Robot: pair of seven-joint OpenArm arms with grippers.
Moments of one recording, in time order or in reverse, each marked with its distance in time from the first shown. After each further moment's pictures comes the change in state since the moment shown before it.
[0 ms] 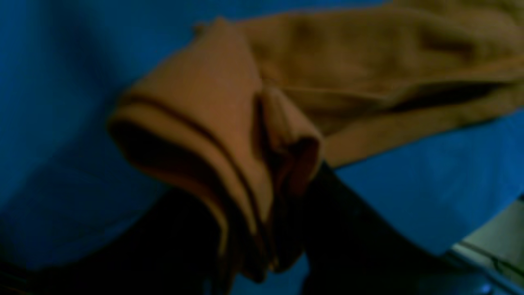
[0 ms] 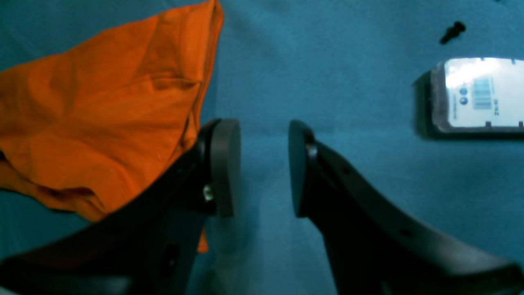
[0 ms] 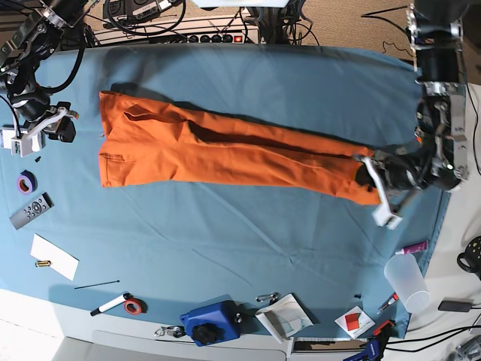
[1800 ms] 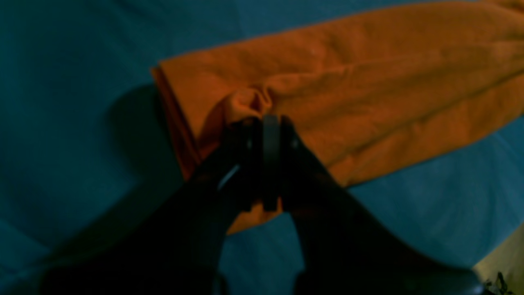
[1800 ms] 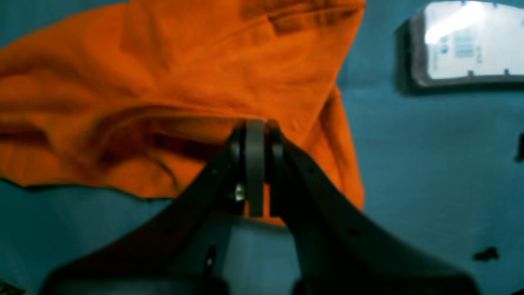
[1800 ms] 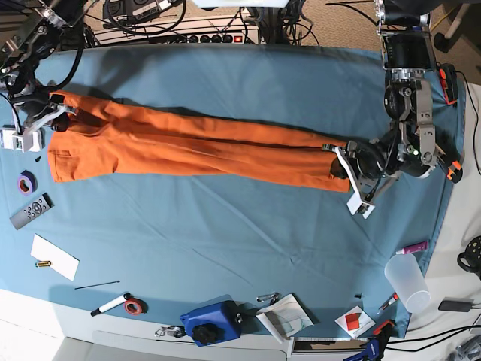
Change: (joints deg) left arm 2.7 9.3 -1.2 0.1 12.7 -0.9 -3.6; right arm 0.0 0.0 0.0 0.0 -4.4 -2.3 -3.3
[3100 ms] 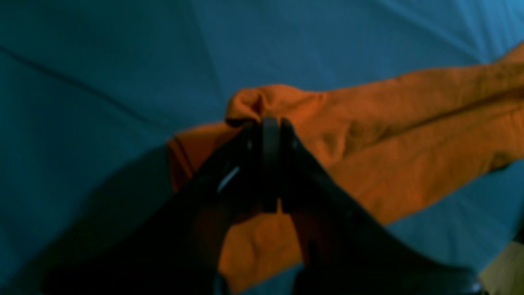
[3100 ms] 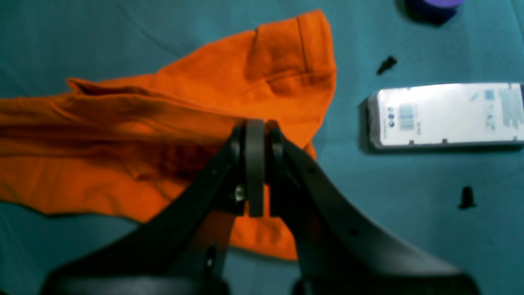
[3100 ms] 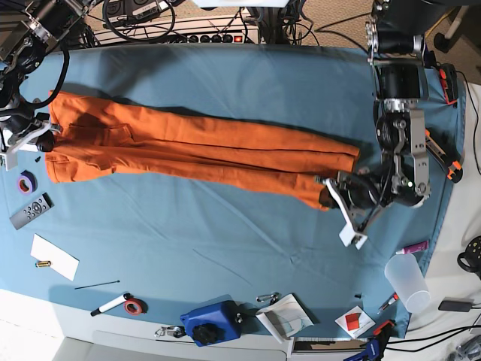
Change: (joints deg) left arm -8.3 3.2 0.0 -6.0 -1.2 0.9 0.3; right arm 3.6 4.6 0.0 0.0 3.3 -0.9 -1.3
